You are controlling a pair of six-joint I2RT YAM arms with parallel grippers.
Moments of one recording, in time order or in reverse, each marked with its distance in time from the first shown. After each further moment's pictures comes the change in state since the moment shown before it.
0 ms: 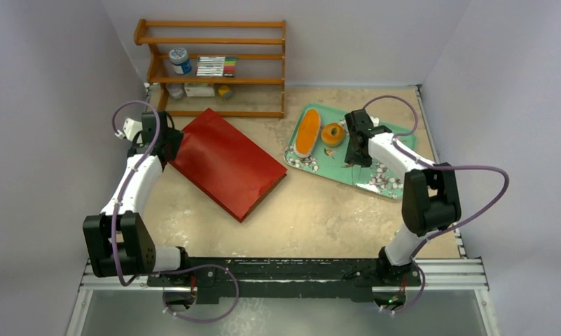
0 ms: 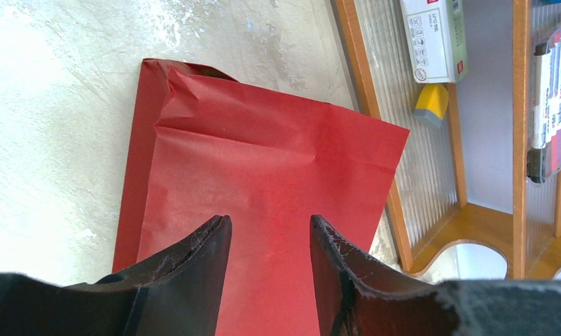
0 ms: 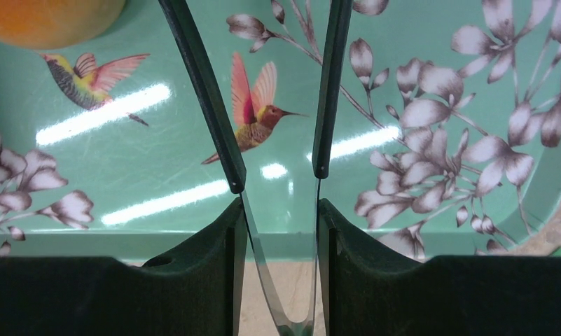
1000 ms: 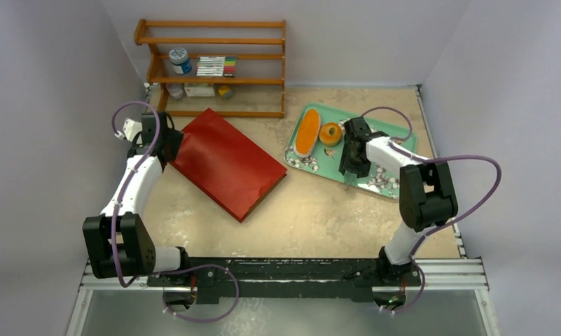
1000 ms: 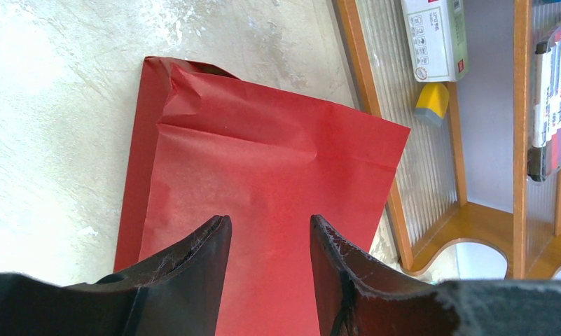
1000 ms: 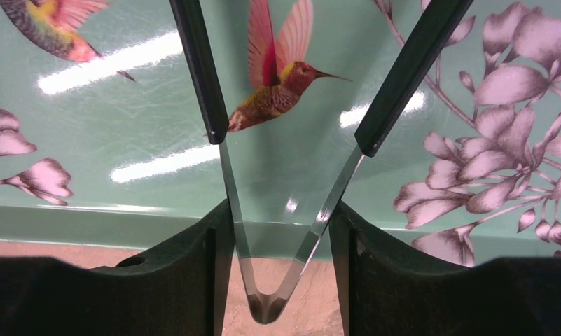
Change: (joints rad) left arm 0.000 -0.010 -0.007 -0.005 0.001 -0.005; right arm -0.017 0.059 -0.057 0.037 -0.136 -0.005
